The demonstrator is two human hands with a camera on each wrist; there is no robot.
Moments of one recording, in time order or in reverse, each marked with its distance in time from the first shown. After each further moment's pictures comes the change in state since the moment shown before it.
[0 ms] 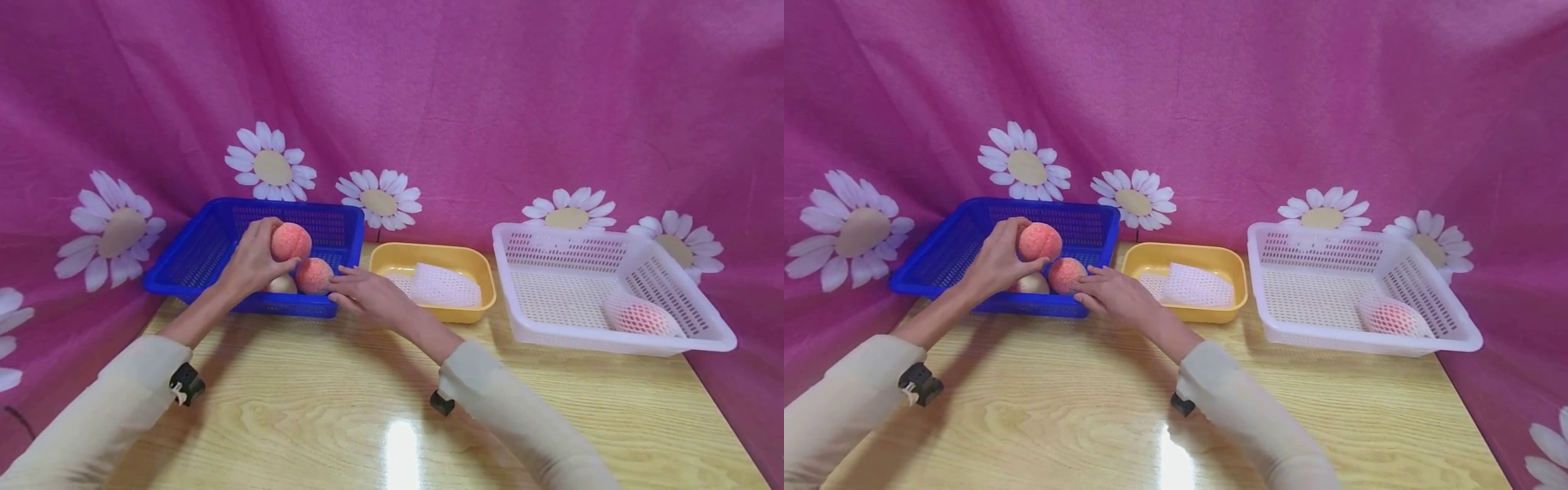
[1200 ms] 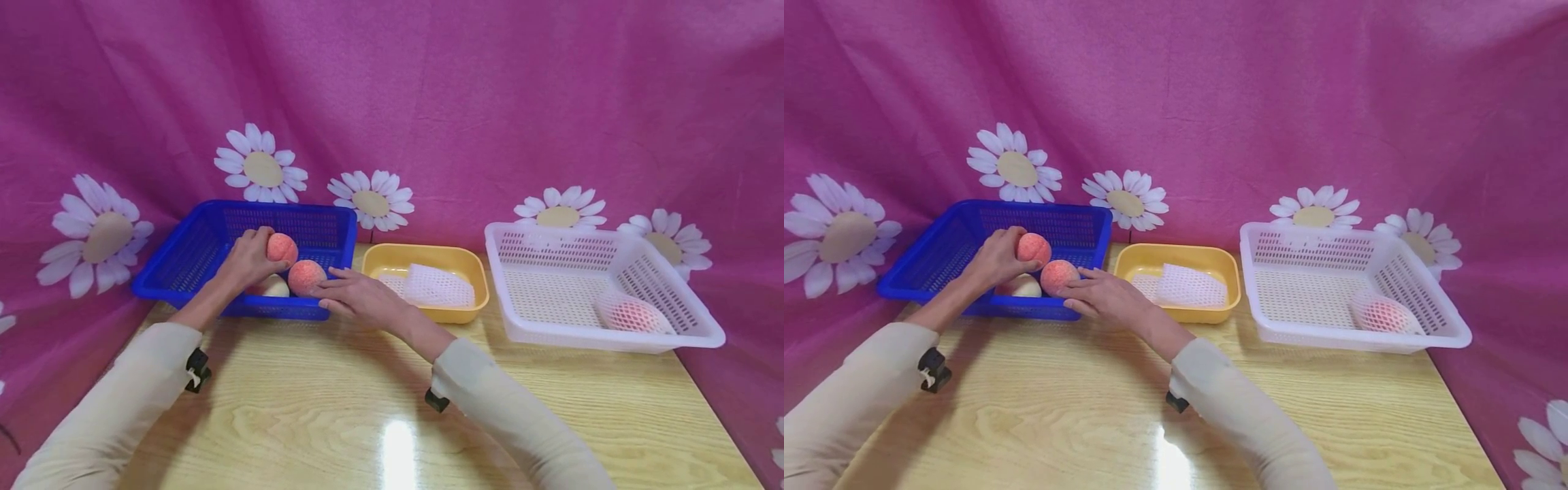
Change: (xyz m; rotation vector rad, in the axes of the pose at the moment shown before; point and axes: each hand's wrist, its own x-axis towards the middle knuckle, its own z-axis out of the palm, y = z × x) left_hand 0.017 -0.017 0.009 0.151 -0.215 -0.208; right_hand 0.001 0.001 -0.001 0.015 -0.097 0.005
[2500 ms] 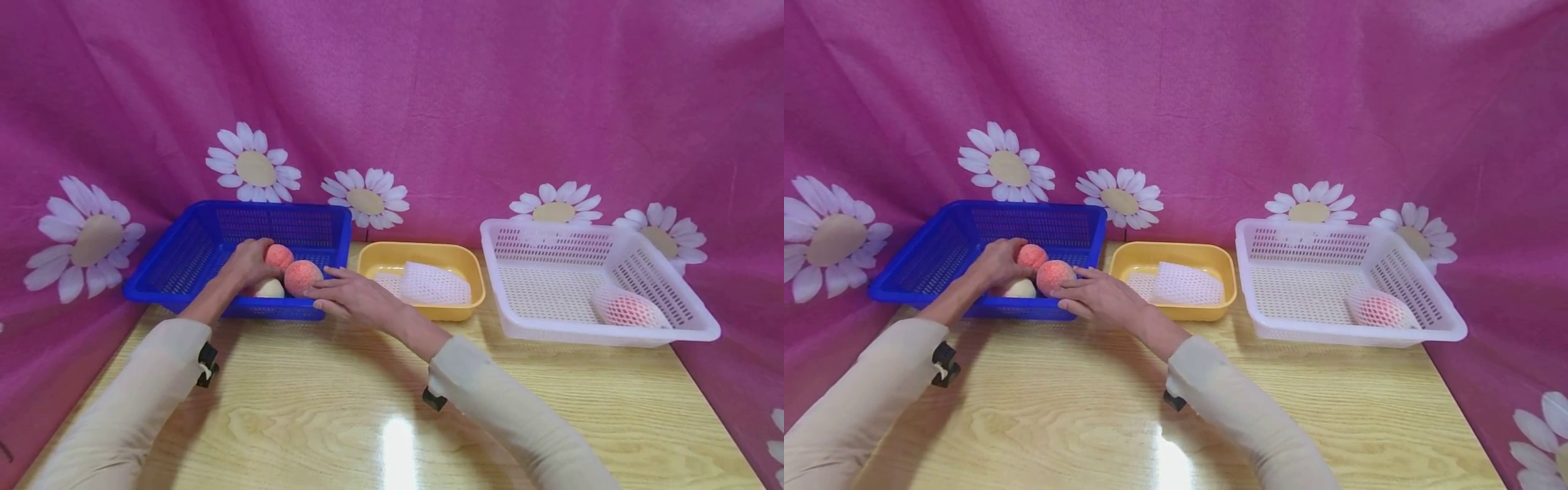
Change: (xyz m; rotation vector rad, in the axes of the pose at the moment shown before) left_hand 0.013 -0.008 0.010 0.006 -0.200 -0.084; right_hand -0.002 0.001 0.001 -0.055 0.024 -0.071
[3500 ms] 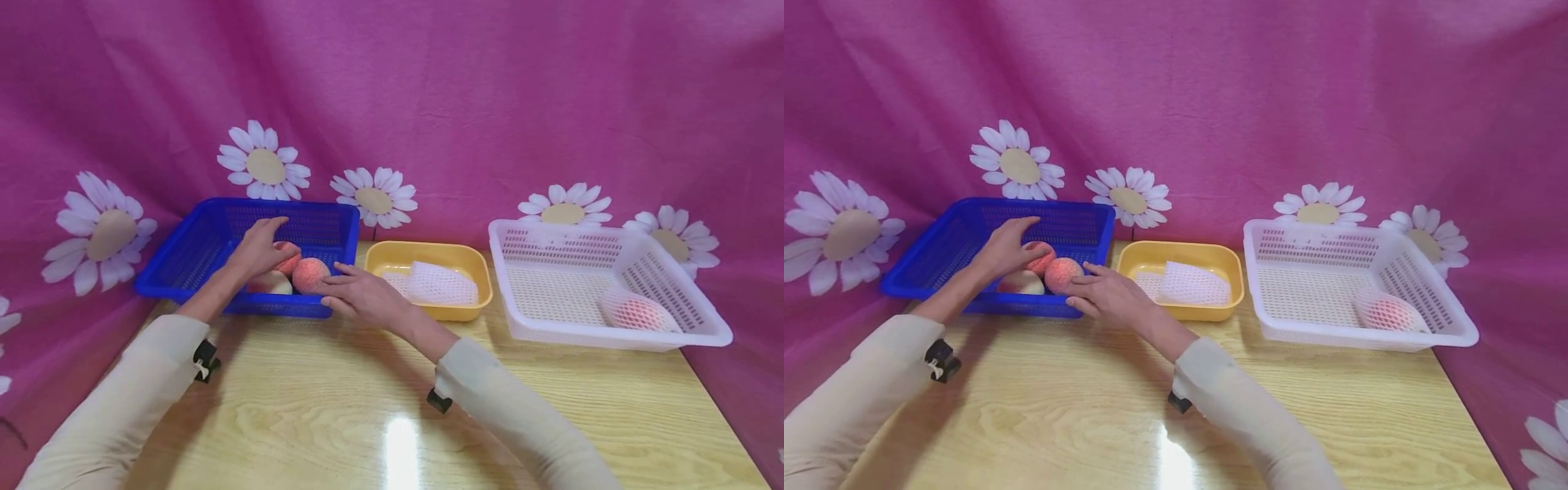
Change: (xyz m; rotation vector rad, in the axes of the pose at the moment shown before) left_hand -0.010 0.019 -0.019 -0.067 0.130 0.148; right_hand 0.003 -0.005 -0.002 -0.017 0.041 0.005
